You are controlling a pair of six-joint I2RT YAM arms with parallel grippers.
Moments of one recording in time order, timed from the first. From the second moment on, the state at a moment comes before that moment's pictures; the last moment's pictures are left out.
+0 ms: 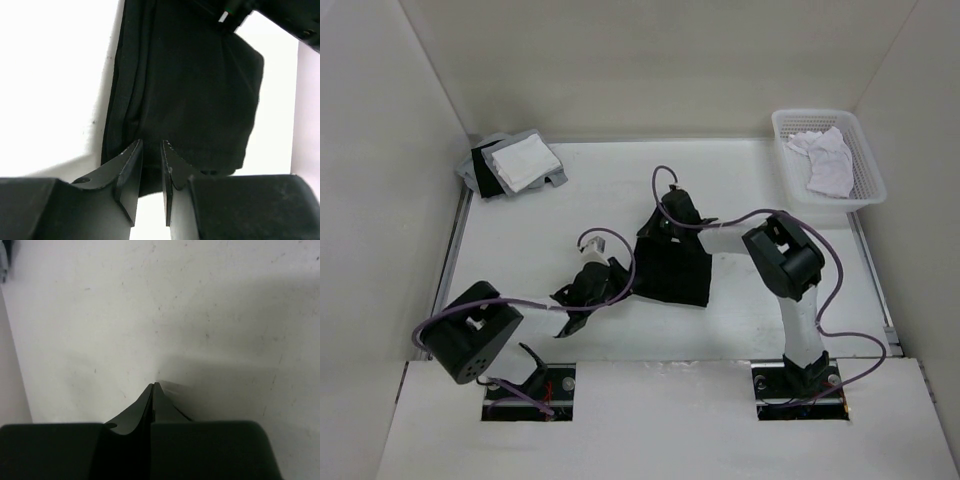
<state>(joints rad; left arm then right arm) -0.74 1.43 0.28 0.66 -0.12 -1.01 0.64 2.09 1.22 0.25 -0.10 0.94</state>
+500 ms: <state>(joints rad) -0.61 0.84 0.33 0.21 -0.25 -0.86 0.60 1.35 0.89 0.29 -0.04 0.84</state>
